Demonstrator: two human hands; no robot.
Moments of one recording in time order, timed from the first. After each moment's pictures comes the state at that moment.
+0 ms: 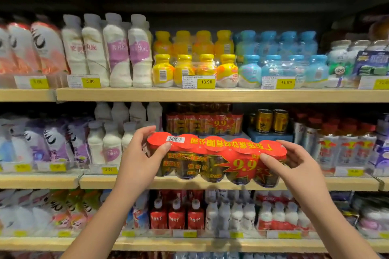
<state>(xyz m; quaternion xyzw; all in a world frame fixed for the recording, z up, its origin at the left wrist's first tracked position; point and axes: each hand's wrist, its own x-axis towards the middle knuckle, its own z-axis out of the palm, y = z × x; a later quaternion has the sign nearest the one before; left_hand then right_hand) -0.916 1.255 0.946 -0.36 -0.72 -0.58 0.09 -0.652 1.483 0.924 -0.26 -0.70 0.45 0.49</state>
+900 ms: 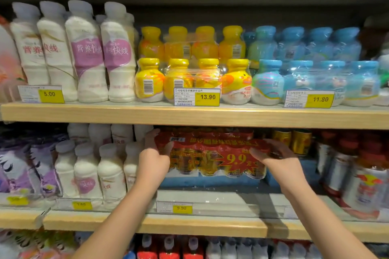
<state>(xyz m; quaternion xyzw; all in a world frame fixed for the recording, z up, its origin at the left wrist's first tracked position) -1.022 1.410 0.938 -0.27 -0.78 -0.56 0.12 -0.793 1.633 0.925 -0.30 -0.66 0.50 0.47</state>
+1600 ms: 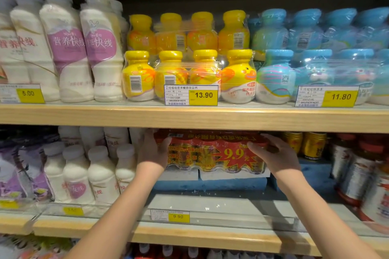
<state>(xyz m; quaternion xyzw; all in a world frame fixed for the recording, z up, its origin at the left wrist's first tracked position) -1.052 1.442 0.942 -0.27 -0.81 -0.51 0.11 -0.831 1.674 0.921 -0.31 -0.71 0.46 0.44</state>
